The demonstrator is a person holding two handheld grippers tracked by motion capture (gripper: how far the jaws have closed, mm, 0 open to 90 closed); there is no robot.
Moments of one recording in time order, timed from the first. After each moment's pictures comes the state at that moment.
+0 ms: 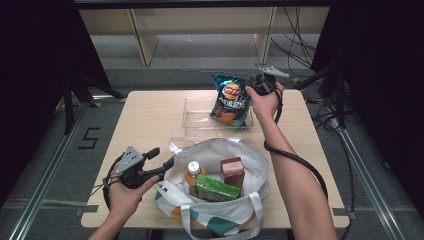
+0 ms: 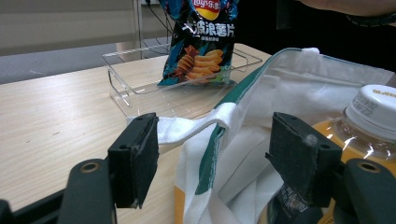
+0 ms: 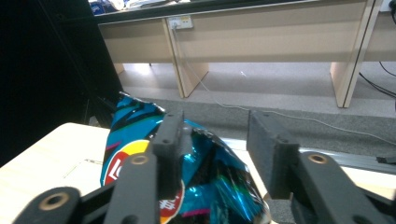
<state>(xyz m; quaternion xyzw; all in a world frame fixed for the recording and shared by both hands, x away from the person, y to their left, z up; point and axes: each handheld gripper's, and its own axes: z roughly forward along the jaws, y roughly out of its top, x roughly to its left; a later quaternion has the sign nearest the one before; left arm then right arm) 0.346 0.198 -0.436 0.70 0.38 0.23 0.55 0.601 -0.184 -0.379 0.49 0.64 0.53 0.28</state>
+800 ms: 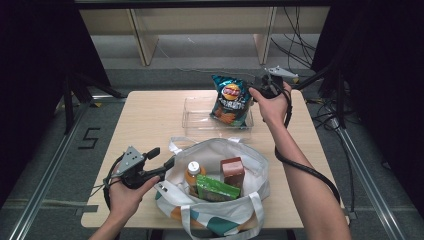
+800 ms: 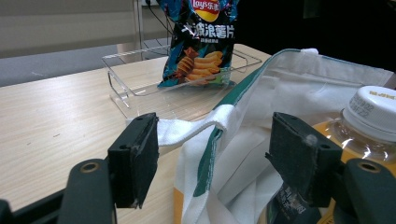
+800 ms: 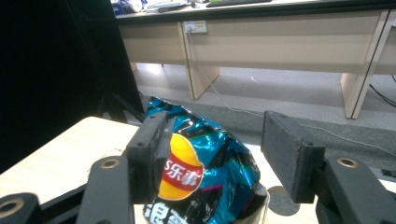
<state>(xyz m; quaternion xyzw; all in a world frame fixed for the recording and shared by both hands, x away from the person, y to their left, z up) 0.345 0.197 -0.435 0.70 0.38 0.23 0.55 0.561 -0.192 -0.353 0.47 0.65 0.54 0.26</state>
